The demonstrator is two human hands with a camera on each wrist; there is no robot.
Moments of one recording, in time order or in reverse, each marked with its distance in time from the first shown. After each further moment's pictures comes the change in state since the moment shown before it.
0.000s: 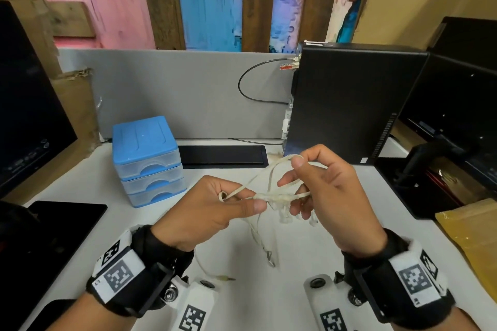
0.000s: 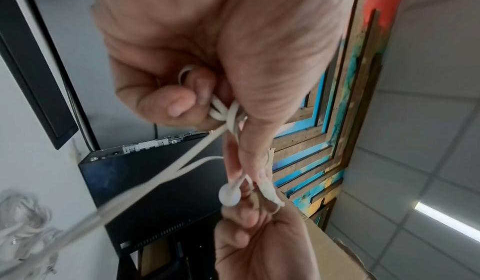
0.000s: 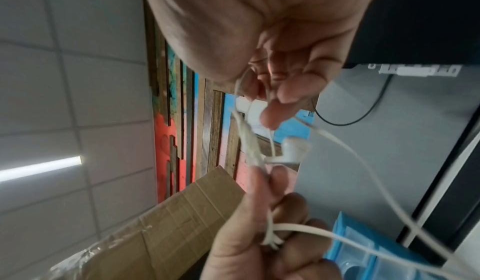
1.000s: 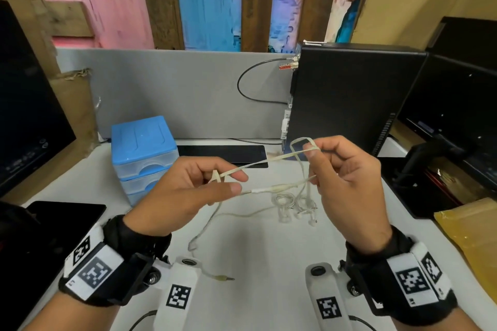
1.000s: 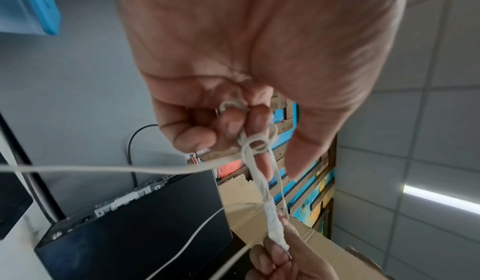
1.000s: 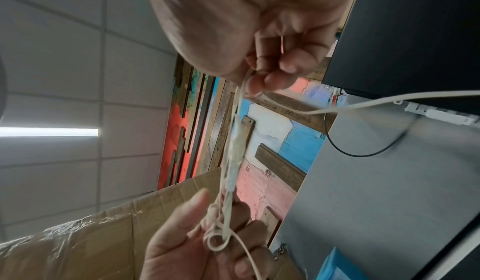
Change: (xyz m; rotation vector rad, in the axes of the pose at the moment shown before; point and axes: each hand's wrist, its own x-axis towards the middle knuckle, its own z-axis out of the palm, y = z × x) left_hand -0.002 0.013 -0.027 0.047 -0.005 0.314; right_hand 0.005 0.000 -0.006 -0.156 0.253 -0.332
